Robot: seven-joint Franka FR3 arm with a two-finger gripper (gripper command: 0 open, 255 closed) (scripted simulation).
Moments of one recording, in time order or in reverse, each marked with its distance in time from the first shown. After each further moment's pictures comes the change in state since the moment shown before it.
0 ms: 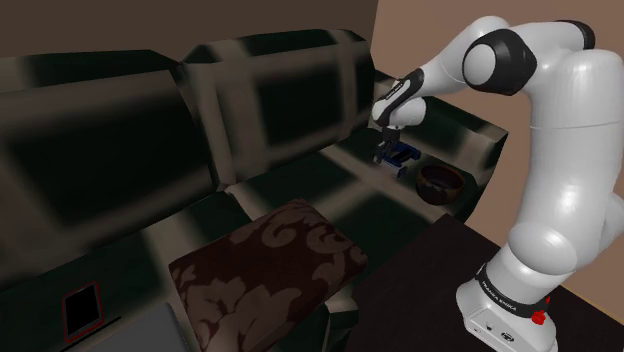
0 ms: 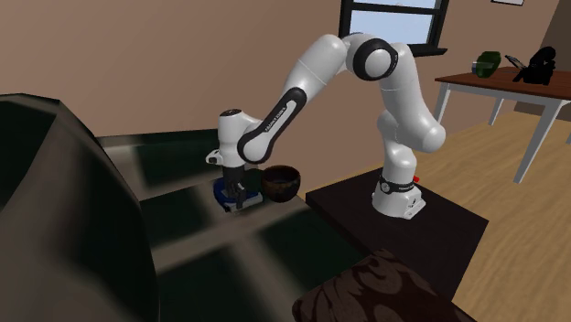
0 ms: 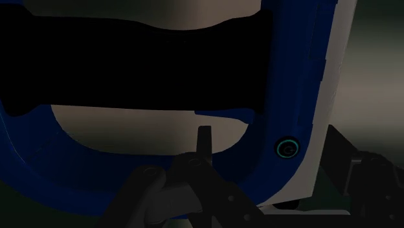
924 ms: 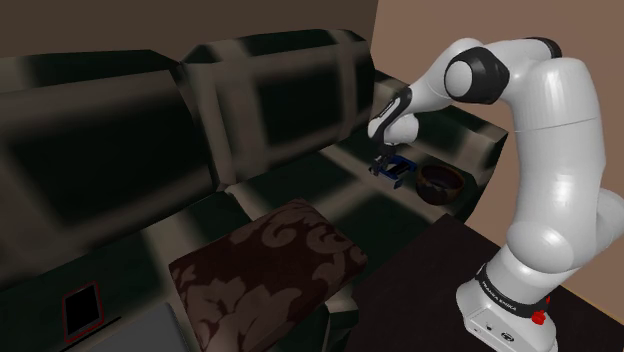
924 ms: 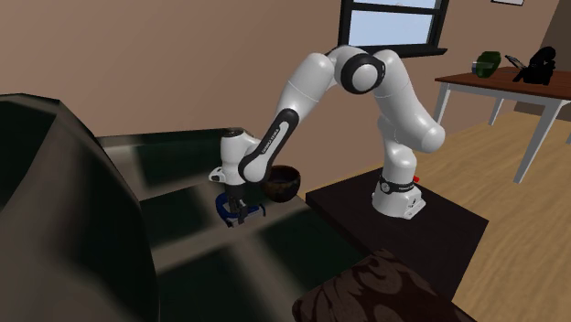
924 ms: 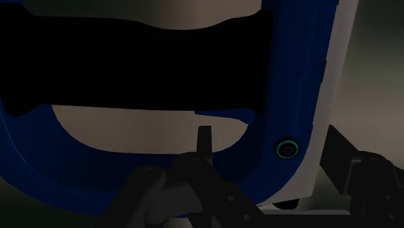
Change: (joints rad) arm -0.035 0.142 0.045 0.018 0.053 0.122 -0.038
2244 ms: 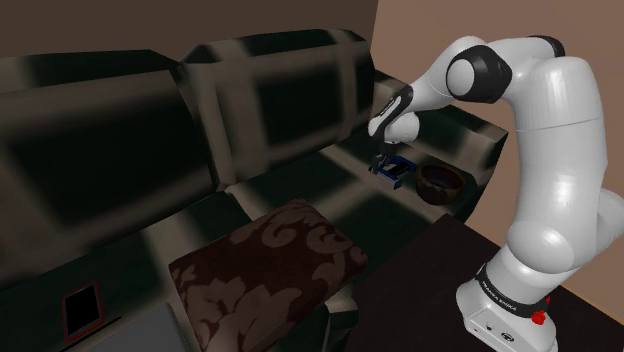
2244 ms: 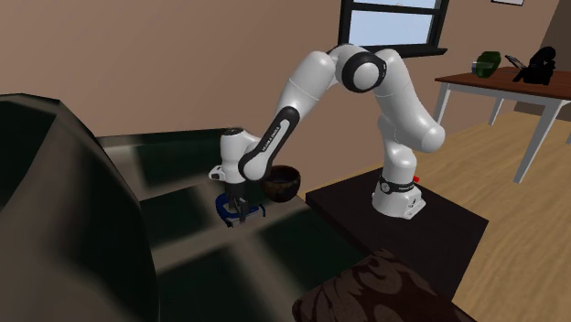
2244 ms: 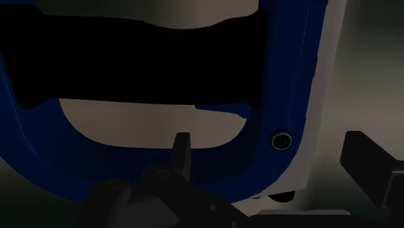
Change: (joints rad) arm 0.003 -0.014 -0.005 -0.004 -0.004 -0.009 0.002
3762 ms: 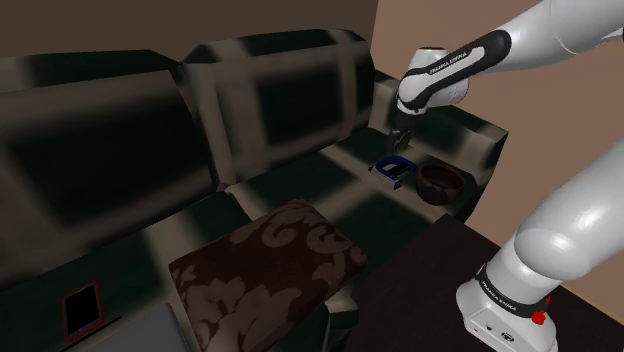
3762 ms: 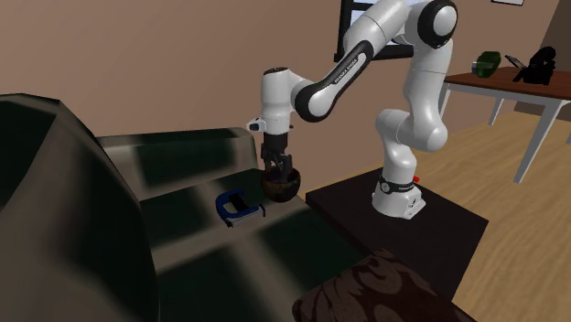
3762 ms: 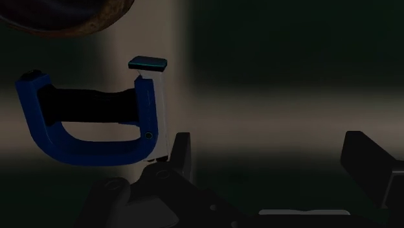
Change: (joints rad) arm 0.151 -0.745 -0.044 -0.451 -0.256 -0.285 0.300
